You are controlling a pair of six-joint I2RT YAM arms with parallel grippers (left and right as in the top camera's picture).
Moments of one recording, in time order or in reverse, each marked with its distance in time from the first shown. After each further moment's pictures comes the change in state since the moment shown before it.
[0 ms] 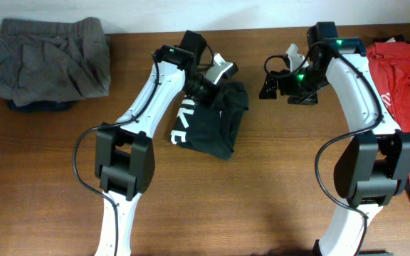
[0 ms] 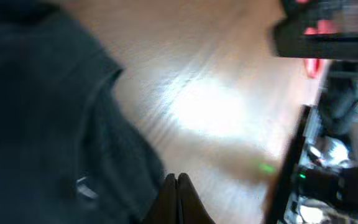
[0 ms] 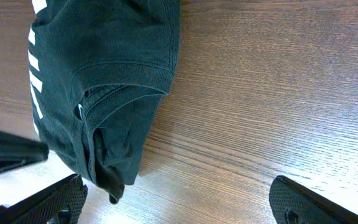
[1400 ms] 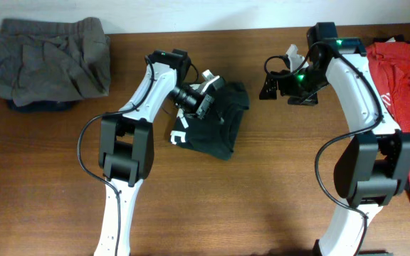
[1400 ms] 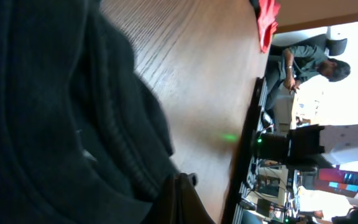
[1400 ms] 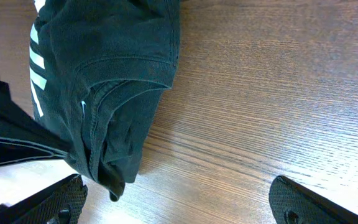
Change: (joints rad) left arm 0.080 0.165 0.024 -0.243 0.222 0.249; right arm 0.000 0.000 0.000 -0.008 0.000 0.000
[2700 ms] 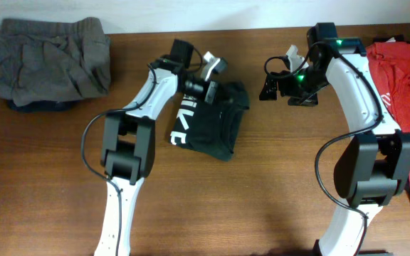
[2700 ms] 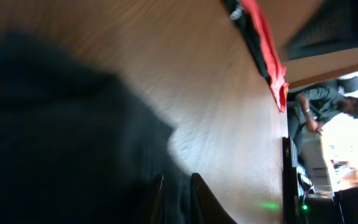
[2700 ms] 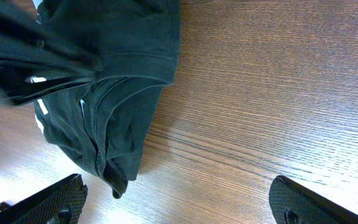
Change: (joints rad) left arm 0.001 0.040 -0.068 0.624 0.073 -0.298; right arm 0.000 0.000 0.000 -0.011 0.000 0.000
